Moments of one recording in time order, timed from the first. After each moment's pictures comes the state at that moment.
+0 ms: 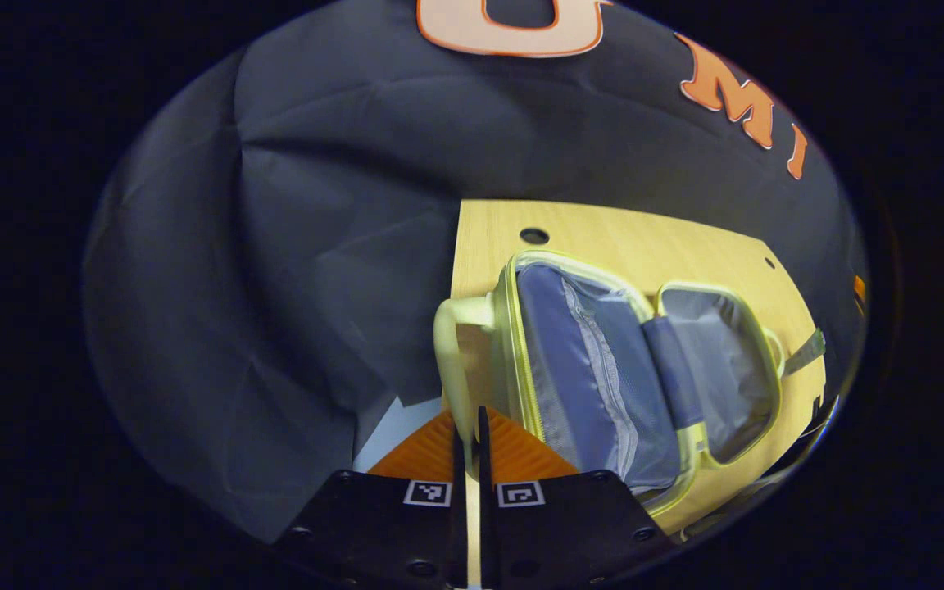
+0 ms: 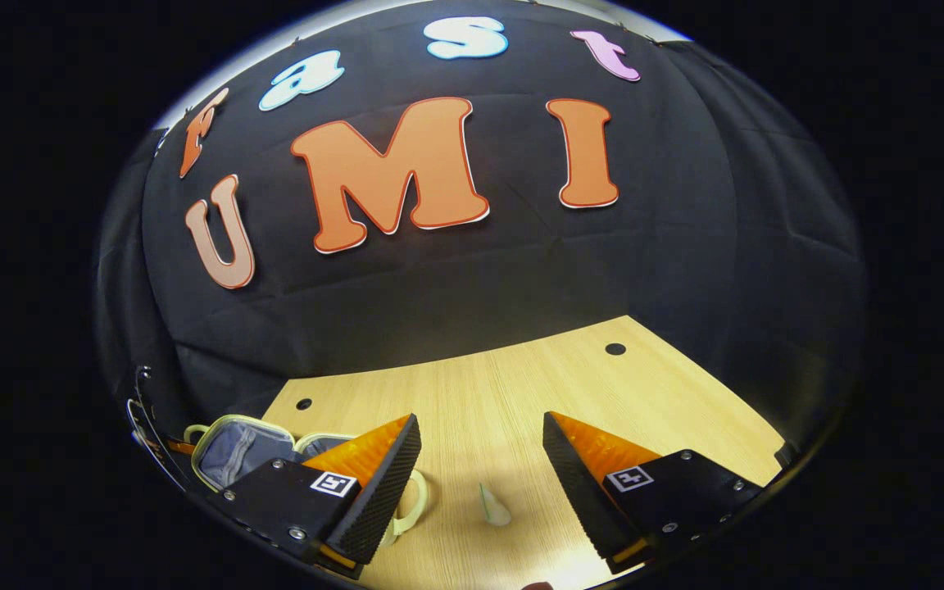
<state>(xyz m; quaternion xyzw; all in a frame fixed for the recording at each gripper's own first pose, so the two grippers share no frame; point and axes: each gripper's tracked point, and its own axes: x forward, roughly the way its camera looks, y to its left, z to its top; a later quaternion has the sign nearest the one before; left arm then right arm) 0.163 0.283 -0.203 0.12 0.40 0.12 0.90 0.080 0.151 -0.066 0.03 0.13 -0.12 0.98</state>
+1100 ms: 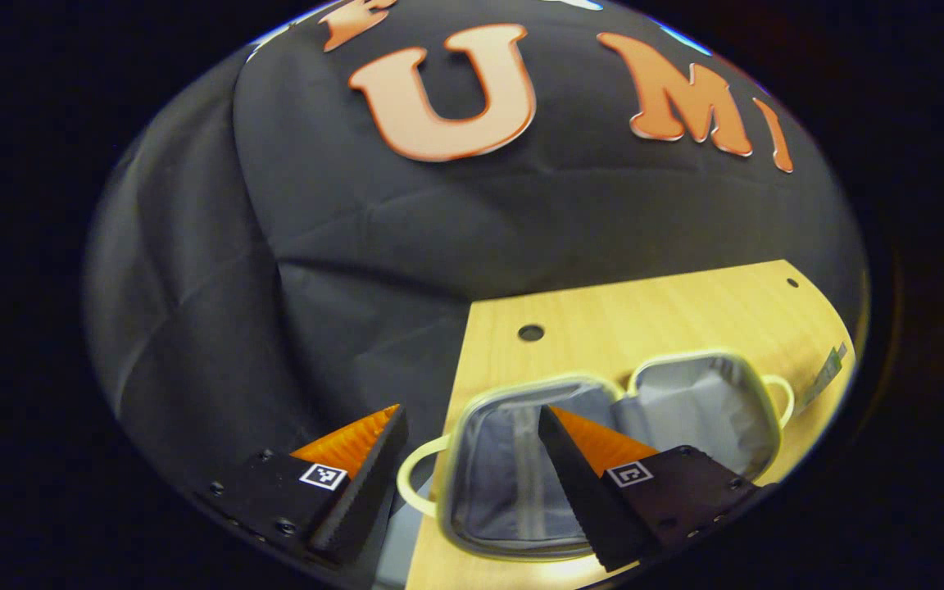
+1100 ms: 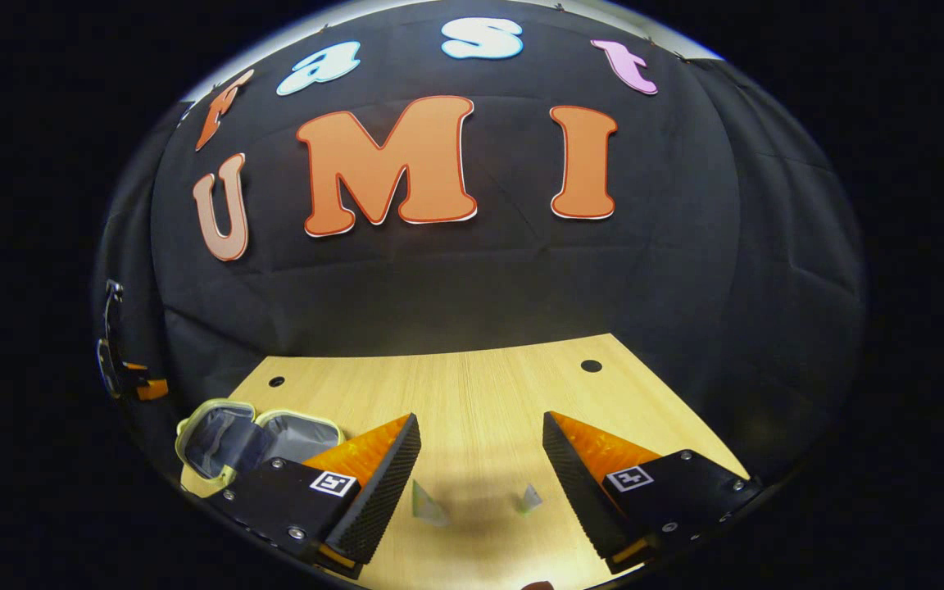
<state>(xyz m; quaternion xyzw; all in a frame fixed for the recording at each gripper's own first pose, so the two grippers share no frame) 0.188 0.089 -0.032 0.23 0.20 0.16 0.94 0.071 0.093 -0.064 -0.04 0.14 -0.11 0.98</state>
